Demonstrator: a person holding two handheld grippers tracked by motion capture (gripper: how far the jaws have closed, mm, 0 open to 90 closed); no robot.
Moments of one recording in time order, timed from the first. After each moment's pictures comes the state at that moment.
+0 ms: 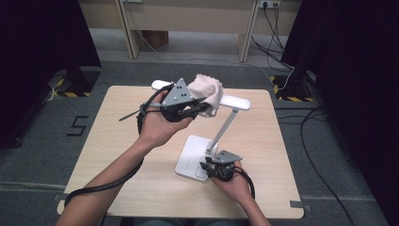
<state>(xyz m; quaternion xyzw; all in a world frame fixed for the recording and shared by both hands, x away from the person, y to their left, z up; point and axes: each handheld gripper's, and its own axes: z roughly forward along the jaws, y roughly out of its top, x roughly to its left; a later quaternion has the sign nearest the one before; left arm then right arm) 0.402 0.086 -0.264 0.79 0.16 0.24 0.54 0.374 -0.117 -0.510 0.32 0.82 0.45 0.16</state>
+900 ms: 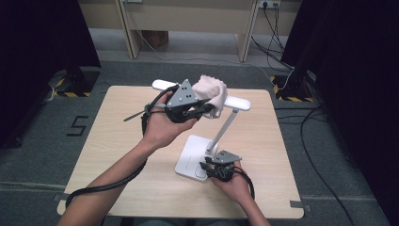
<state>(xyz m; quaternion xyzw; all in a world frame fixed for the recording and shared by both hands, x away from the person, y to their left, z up) 0.401 0.076 -0.264 0.79 0.16 0.23 0.54 0.373 -0.116 -0.510 0.32 0.82 0.45 0.16</state>
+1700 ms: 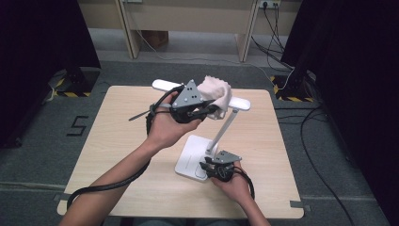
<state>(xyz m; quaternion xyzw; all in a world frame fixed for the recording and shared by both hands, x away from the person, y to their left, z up) 0.400 0.065 -0.263 0.80 0.15 0.23 0.54 0.373 -0.116 -0.510 0.32 0.82 0.45 0.16</state>
